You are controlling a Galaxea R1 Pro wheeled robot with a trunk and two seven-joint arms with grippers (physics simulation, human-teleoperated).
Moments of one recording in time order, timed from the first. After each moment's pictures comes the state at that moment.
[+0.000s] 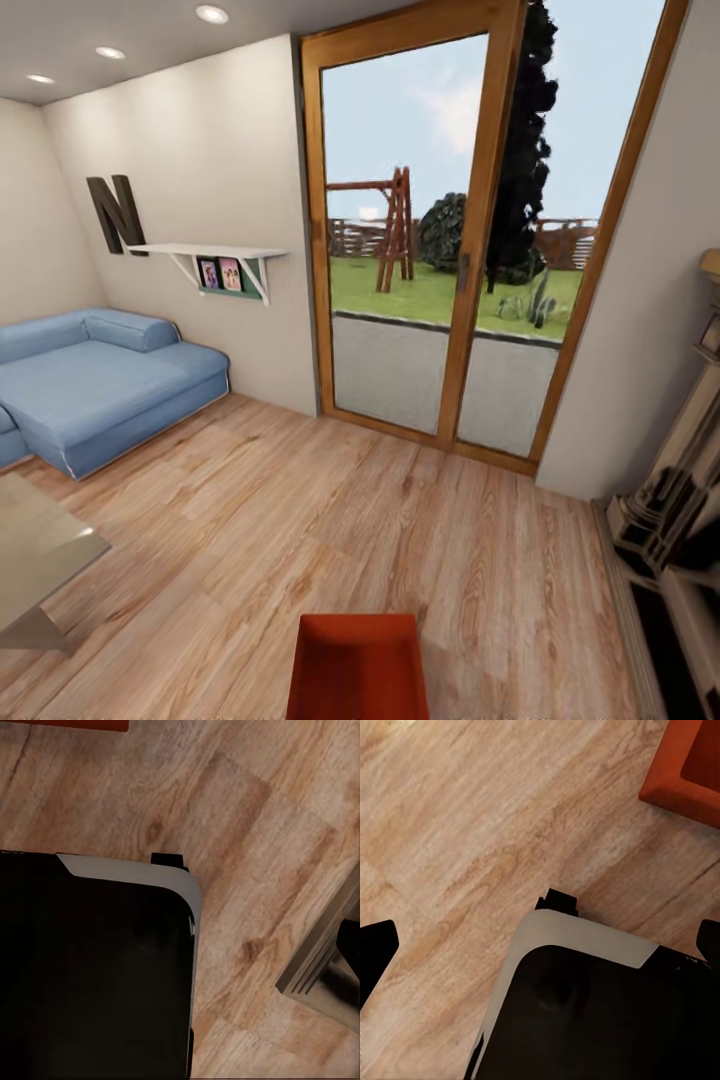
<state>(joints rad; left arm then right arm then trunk) -0.24 0.04 0.04 -0.01 0.29 -0.06 0.10 -0.12 -0.03 0.23 0.03 -0.15 -0.23 -0.03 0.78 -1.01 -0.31</state>
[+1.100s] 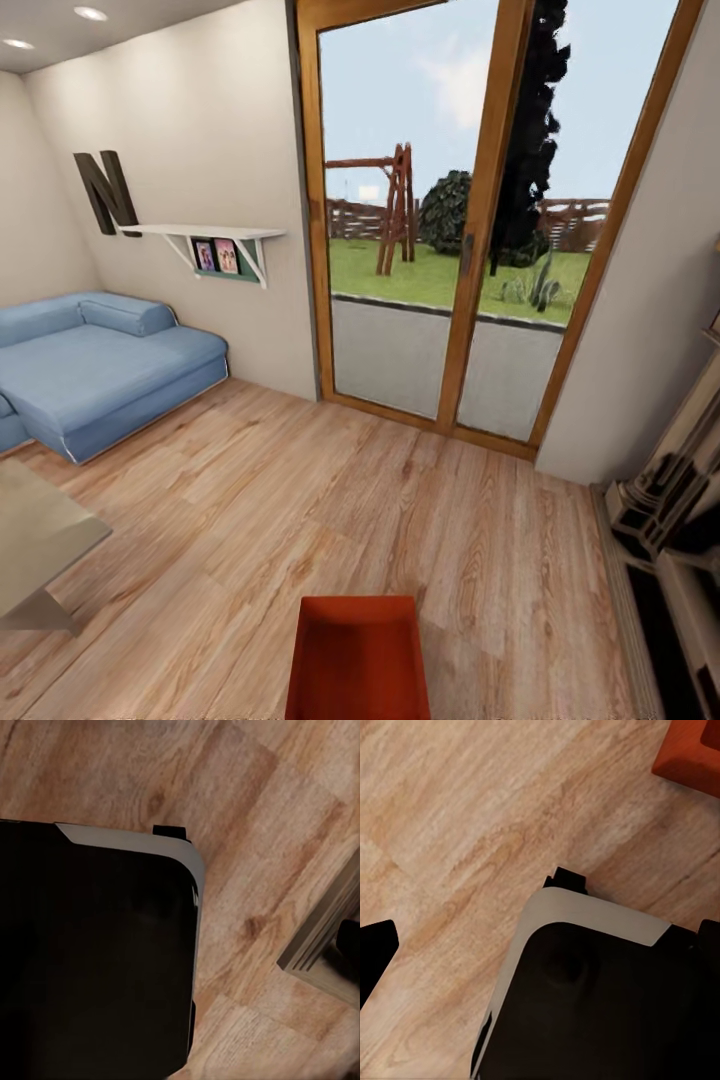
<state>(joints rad) -0.24 0.04 0.04 -0.01 0.29 -0.06 0.10 -0.12 -0.02 0.23 0.03 -0.15 -0.22 -0.03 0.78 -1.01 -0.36</state>
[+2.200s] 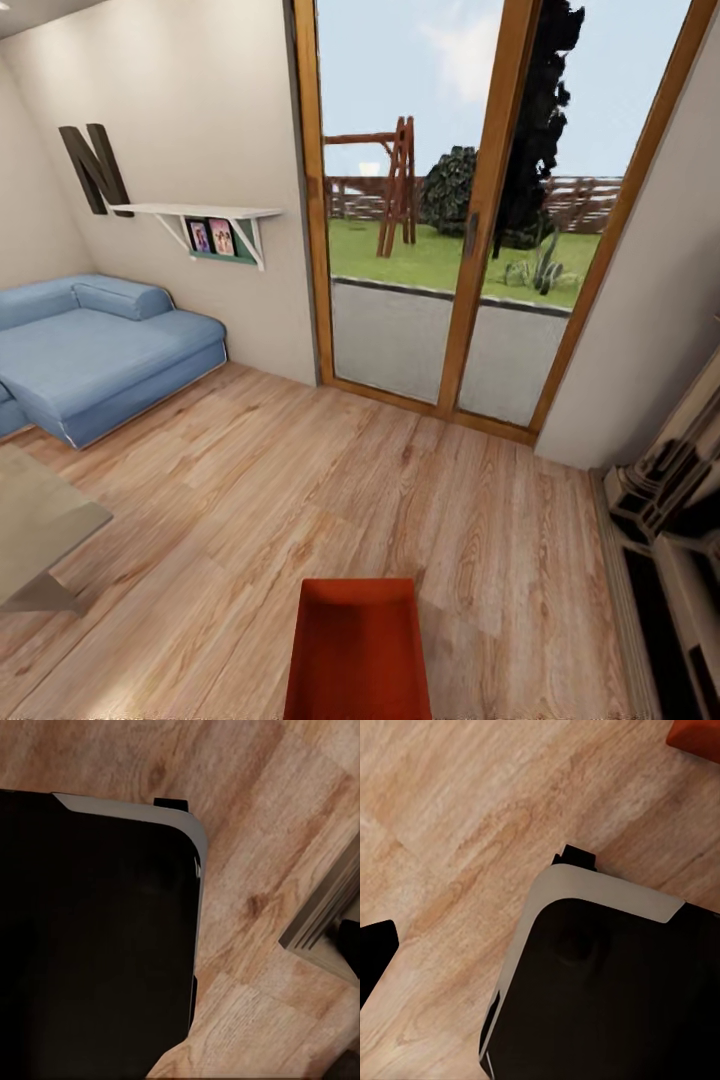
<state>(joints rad) -0.24 0.04 0.04 -0.01 0.29 -0.06 0.10 -0.12 -0.02 0.23 0.03 -0.15 -0.22 -0.03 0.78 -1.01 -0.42</state>
